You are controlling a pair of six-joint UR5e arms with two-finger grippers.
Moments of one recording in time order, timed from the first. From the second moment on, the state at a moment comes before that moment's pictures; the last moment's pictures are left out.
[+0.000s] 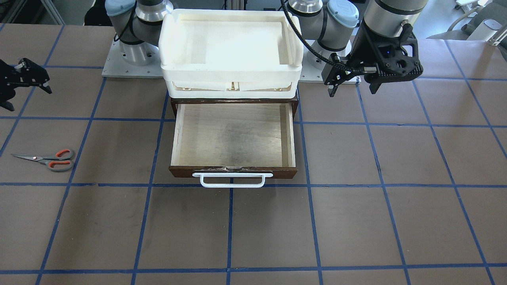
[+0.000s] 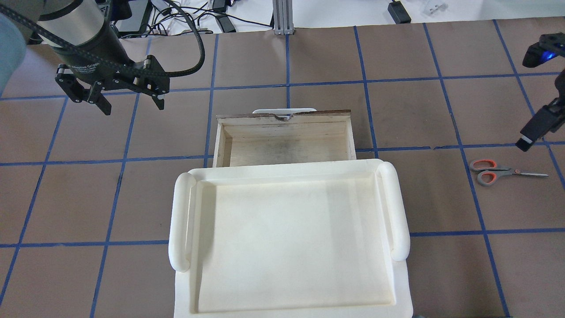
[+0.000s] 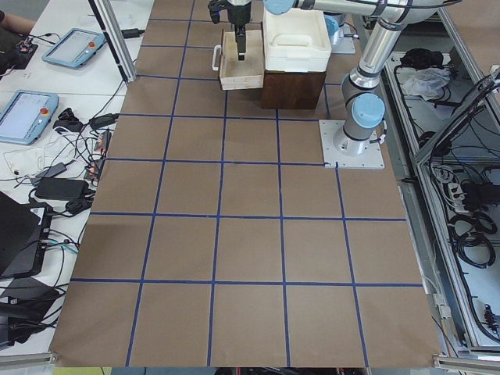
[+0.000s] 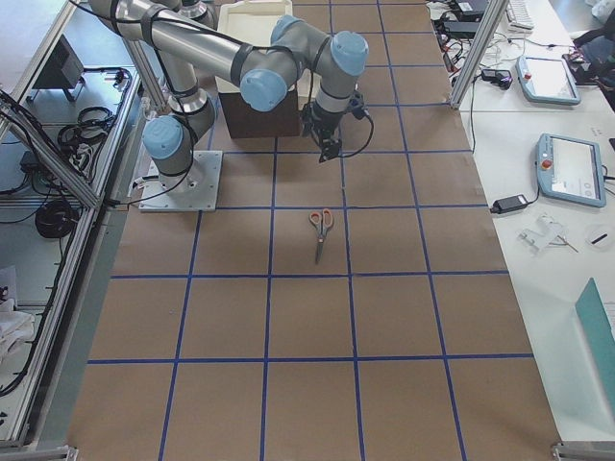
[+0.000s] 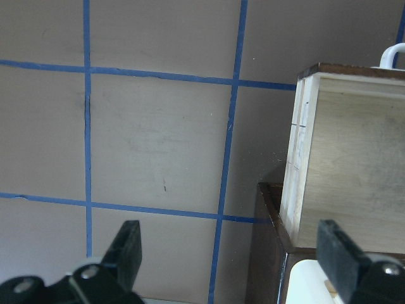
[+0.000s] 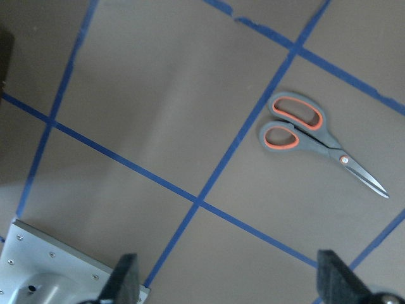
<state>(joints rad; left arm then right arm) -1.57 -1.55 -1.52 -1.66 1.61 -0.10 1.06 -1.55 1.72 -1.52 -1.68 -1.01</state>
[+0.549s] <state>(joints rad) -1.57 -1.55 -1.52 -1.66 1.61 -0.10 1.03 -1.48 1.80 -1.57 -1.79 -1.05</state>
